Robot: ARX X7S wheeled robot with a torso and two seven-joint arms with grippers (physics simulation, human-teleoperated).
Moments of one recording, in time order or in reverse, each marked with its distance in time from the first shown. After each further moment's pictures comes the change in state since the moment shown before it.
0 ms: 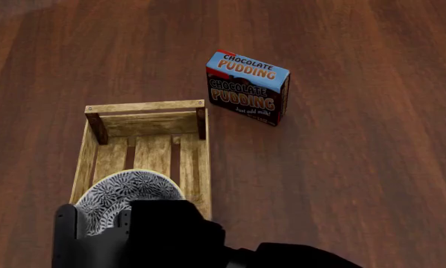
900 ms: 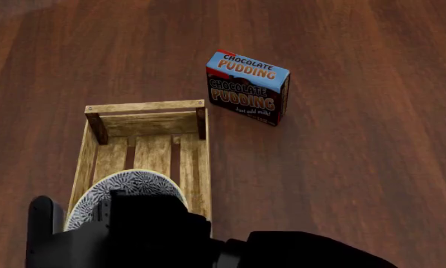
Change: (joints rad) left arm 0.004 -0.009 -0.004 0.008 -0.010 0.002 -0.009; right arm 0.066 -0.002 0.002 -0.132 0.072 0.093 0.083
